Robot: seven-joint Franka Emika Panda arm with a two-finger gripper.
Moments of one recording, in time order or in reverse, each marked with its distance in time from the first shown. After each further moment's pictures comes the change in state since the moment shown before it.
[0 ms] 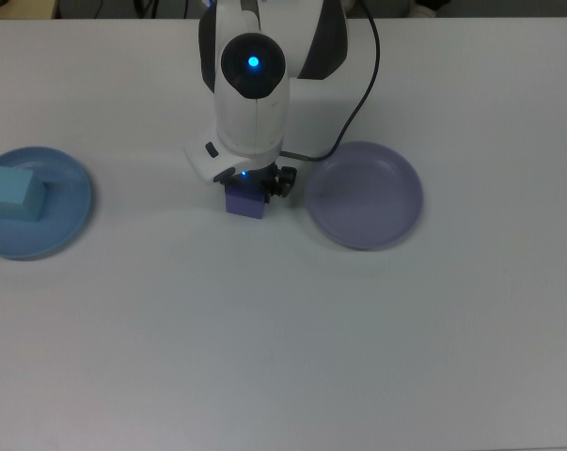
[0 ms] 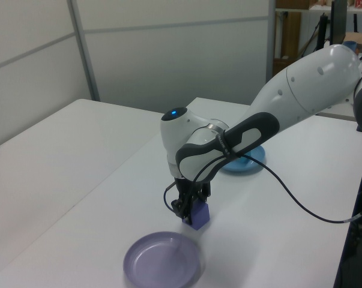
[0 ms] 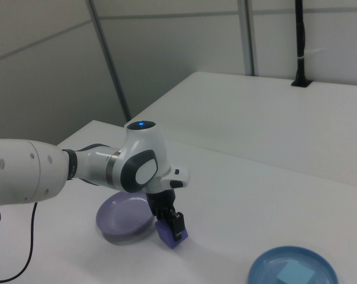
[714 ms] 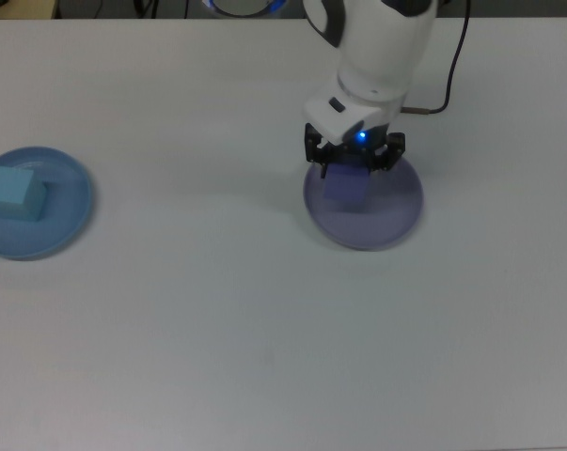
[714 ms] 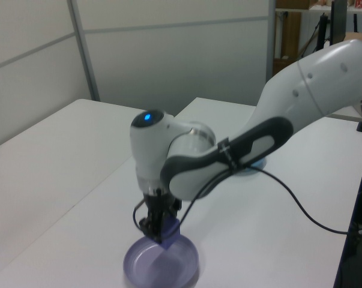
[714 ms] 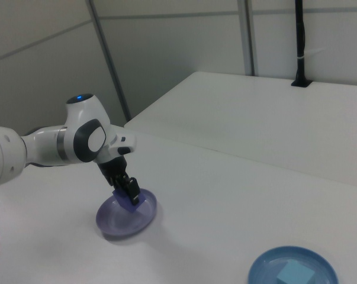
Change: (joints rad) arm 0.078 -0.055 0.190 0.058 -0.093 -0.026 0.167
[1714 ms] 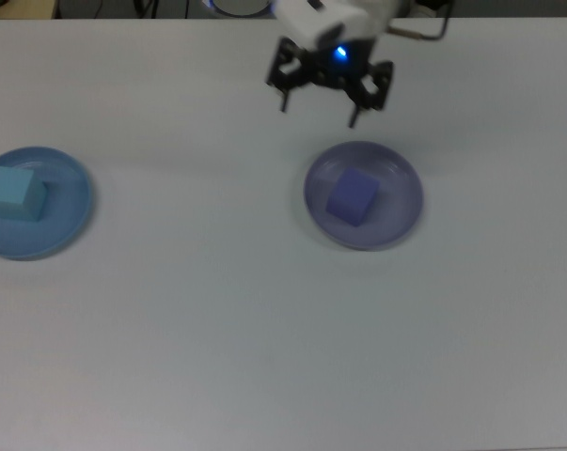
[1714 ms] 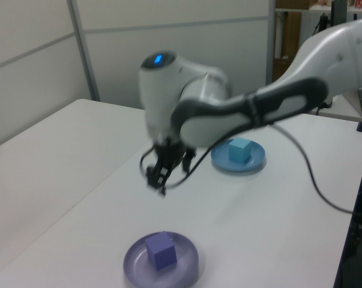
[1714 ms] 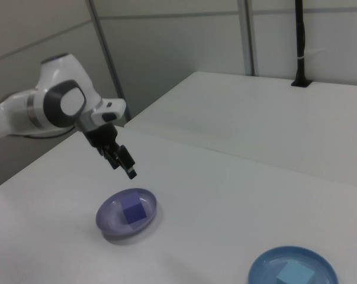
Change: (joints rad) arm -0.067 -0.217 -0.004 0.060 -0.010 -0.228 0.005
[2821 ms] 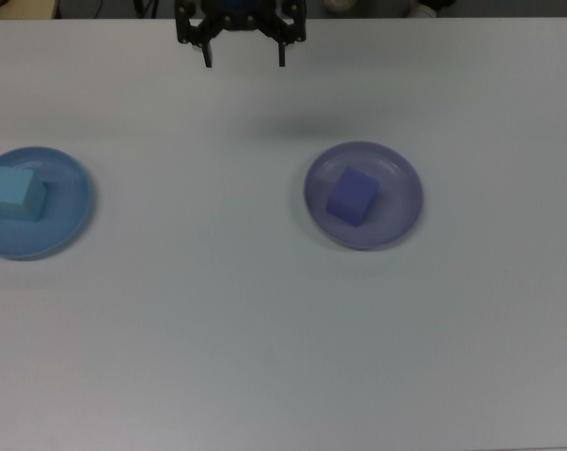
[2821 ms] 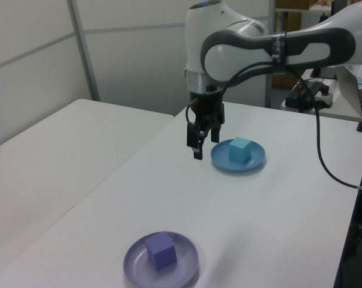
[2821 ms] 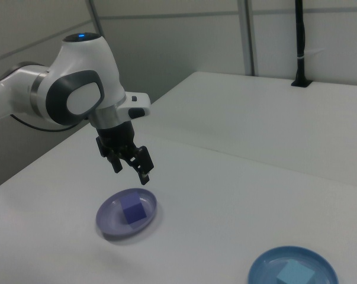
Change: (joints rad) arm -0.024 -0.125 -0.196 -0.029 0.228 -0.135 -0.476
